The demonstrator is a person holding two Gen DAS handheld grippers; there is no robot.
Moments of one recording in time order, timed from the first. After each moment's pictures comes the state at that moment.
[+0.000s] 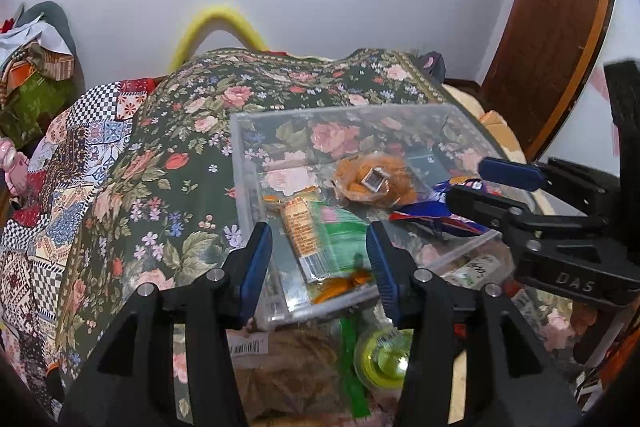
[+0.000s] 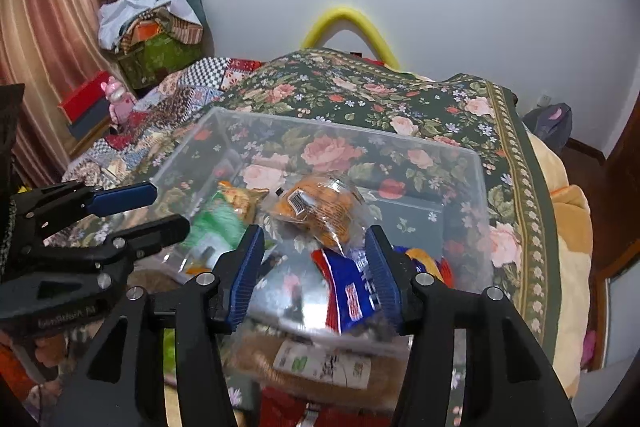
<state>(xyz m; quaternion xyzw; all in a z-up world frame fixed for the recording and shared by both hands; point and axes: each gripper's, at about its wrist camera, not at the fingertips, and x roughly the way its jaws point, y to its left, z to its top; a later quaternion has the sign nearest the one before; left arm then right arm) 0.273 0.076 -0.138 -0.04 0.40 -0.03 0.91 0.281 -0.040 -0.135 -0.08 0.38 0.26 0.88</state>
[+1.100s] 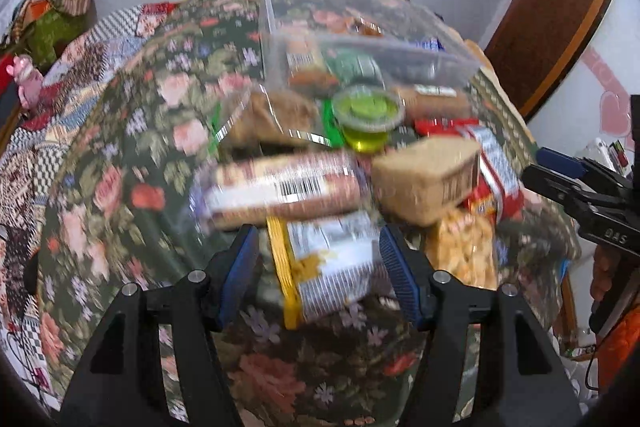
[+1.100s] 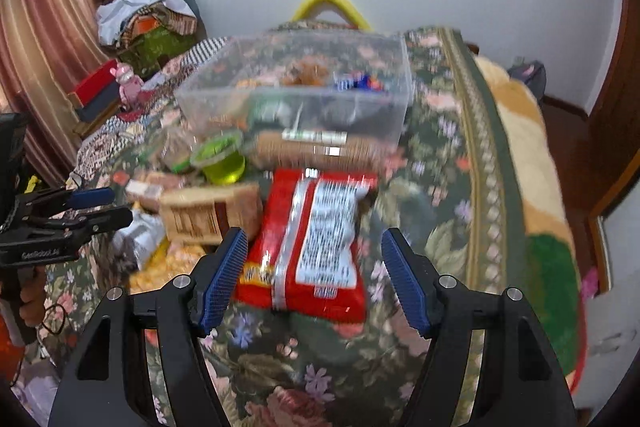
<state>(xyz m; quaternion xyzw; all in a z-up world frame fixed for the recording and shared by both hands) 0.114 0.062 -0.188 -0.08 0.48 -0.03 0.87 0.162 -0.114 -0.171 -0.05 0.42 0.23 0.88</state>
